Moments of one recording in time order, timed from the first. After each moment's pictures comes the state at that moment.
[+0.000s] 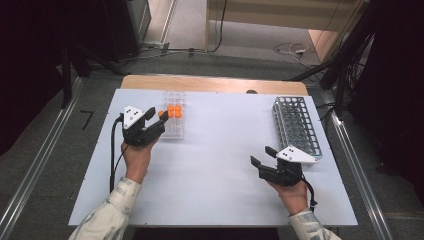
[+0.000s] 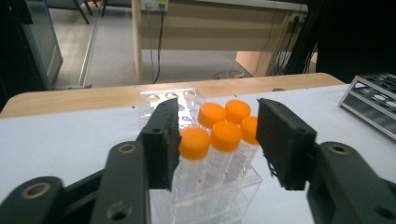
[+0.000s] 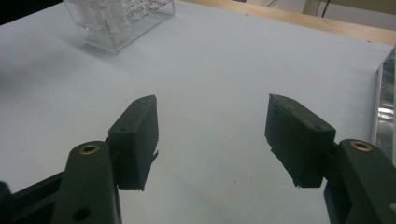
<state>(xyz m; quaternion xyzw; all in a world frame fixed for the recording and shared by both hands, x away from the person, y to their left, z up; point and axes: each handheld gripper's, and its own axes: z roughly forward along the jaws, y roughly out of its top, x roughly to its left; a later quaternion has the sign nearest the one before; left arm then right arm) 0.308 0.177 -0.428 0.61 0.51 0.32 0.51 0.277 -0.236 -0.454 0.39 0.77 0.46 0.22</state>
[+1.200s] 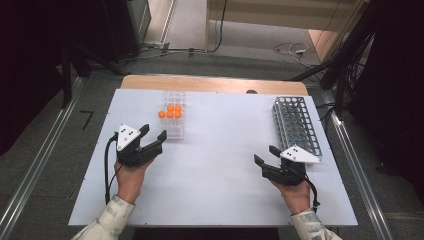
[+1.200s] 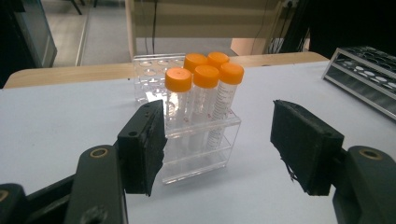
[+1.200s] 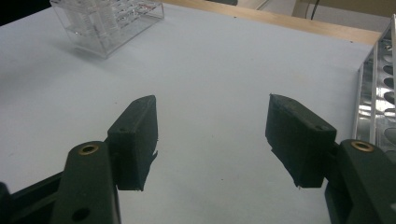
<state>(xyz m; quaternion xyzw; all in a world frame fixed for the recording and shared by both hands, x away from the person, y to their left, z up) 0.263 0.180 -0.441 0.63 0.51 0.31 0.50 0.276 -0.242 -0.453 0.40 0.76 0.46 0.22</state>
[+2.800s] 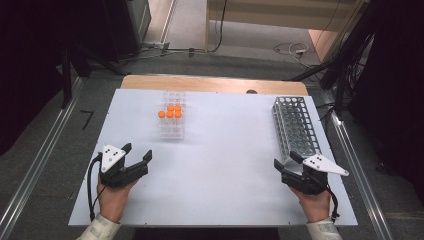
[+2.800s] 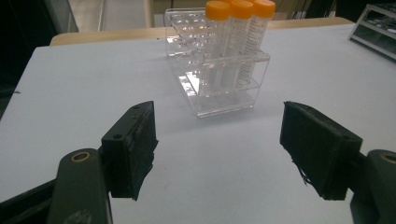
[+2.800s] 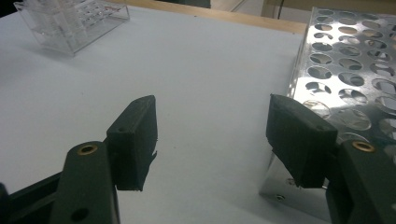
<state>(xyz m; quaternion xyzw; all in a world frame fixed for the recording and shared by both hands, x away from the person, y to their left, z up) 0.219 0.210 -0.463 0.64 0.53 0.32 0.45 0.256 -0.291 -0.450 0.43 0.74 0.45 0.26</state>
